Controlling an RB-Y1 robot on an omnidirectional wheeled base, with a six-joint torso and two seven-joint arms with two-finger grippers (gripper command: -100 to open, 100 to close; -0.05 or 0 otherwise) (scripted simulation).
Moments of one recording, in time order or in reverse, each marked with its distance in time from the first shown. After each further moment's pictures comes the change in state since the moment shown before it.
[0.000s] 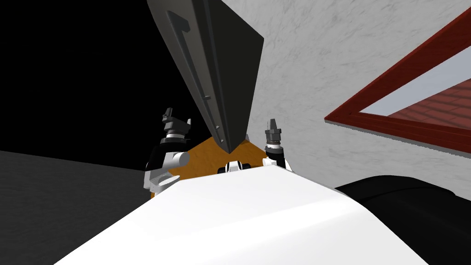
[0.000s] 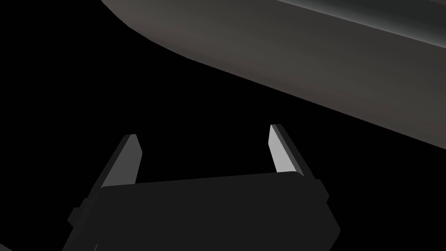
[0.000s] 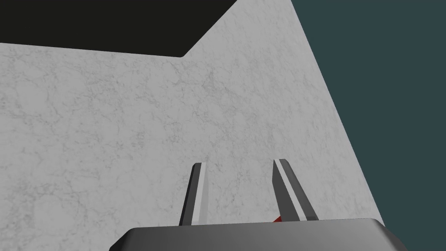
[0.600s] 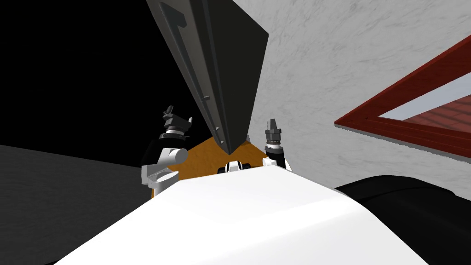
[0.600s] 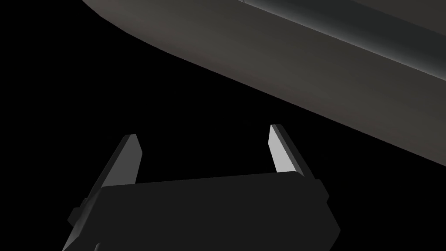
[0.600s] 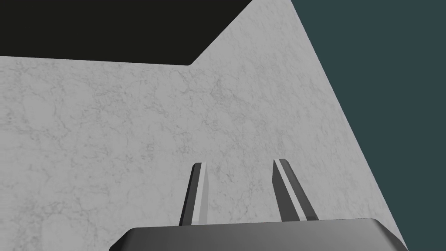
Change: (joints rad) left arm -0.074 0.007 0.028 -0.019 0.044 0.161 0.055; right arm 0.000 0.000 0.000 0.000 0.000 0.000 0.000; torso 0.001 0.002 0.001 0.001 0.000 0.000
